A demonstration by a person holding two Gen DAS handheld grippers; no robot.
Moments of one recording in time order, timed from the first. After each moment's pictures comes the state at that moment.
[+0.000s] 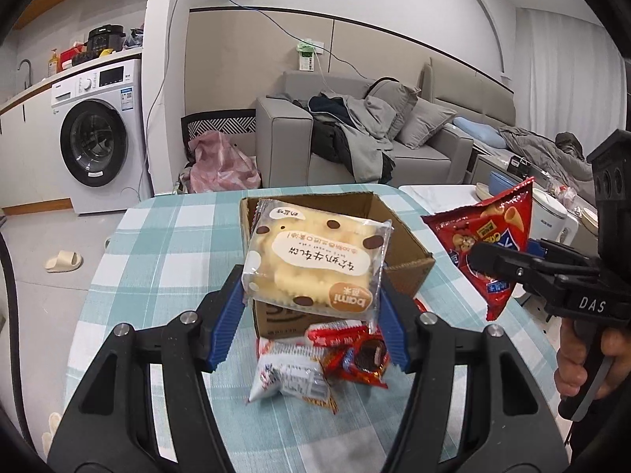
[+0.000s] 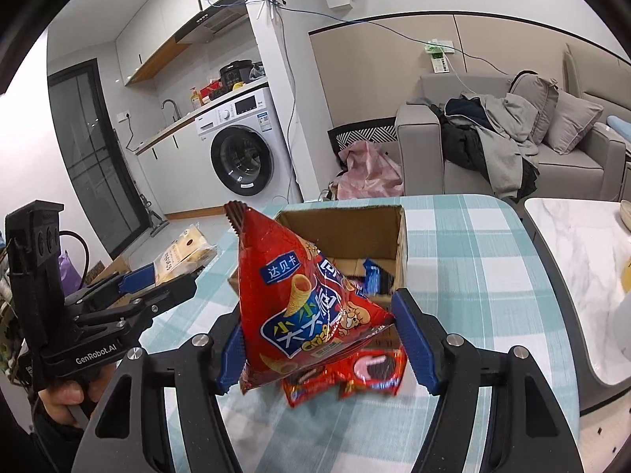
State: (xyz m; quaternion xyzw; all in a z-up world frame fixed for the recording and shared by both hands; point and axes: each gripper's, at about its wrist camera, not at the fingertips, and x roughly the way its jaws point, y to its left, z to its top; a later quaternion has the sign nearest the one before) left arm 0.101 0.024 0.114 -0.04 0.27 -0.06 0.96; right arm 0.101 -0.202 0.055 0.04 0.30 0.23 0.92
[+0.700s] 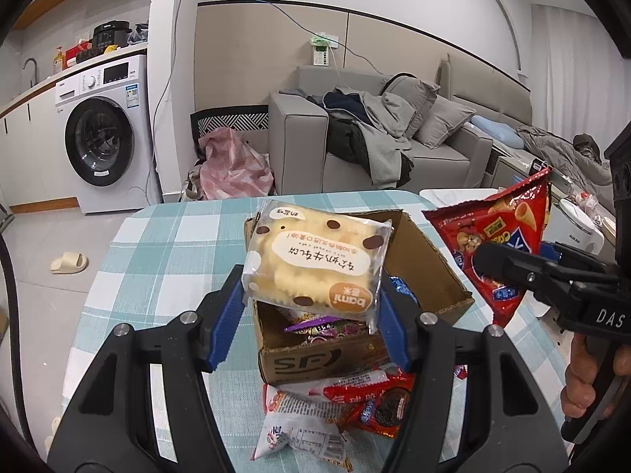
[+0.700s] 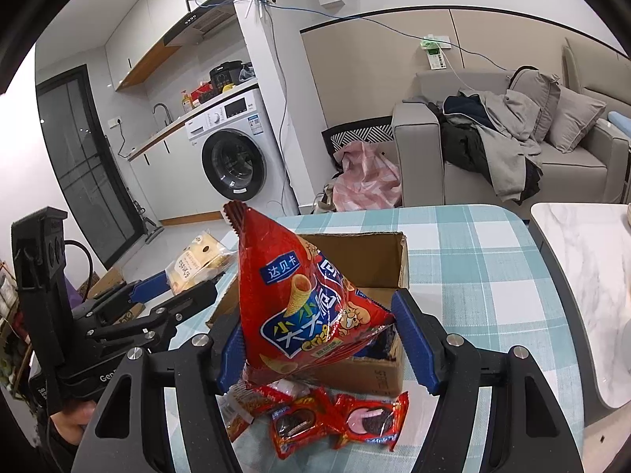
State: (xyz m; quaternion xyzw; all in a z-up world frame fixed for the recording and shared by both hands) left arm 0.191 0.025 0.100 -0.04 0.28 -0.04 0.96; right arm 0.169 -0.190 0.058 0.05 0.31 0.23 0.92
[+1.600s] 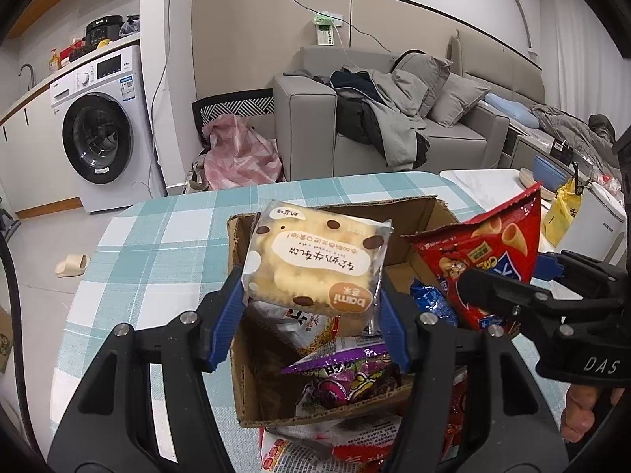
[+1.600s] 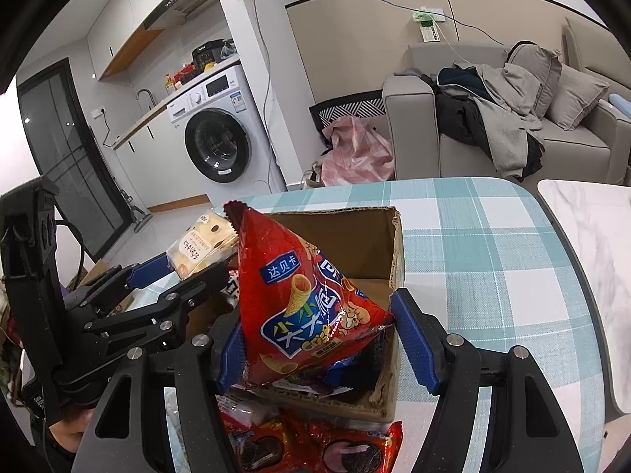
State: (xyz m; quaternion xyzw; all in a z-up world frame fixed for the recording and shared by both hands) left arm 0.289 0.010 0.051 -0.01 0.31 -0.02 0.95; right arm 0.239 -0.181 0.005 0.04 0.35 0.21 0.91
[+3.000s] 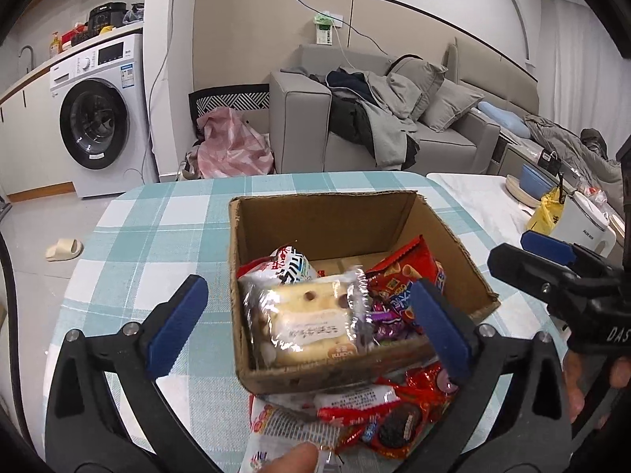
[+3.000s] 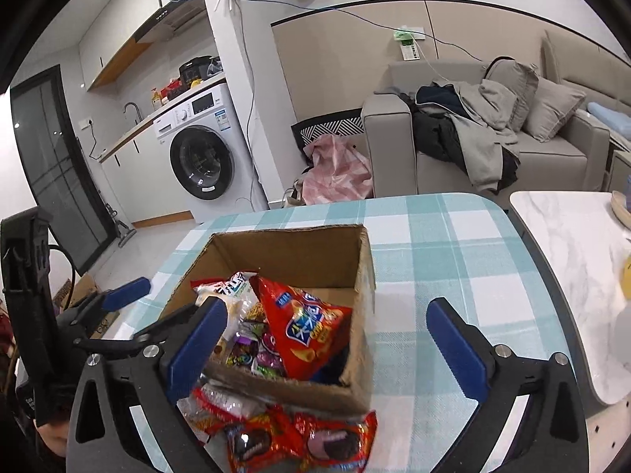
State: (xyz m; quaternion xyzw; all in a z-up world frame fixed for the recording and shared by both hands) left arm 0.250 0.028 0.057 -0.04 0.31 -0.04 0.95; right arm 0.210 -0.208 0.025 0.05 0.32 0.18 0.93
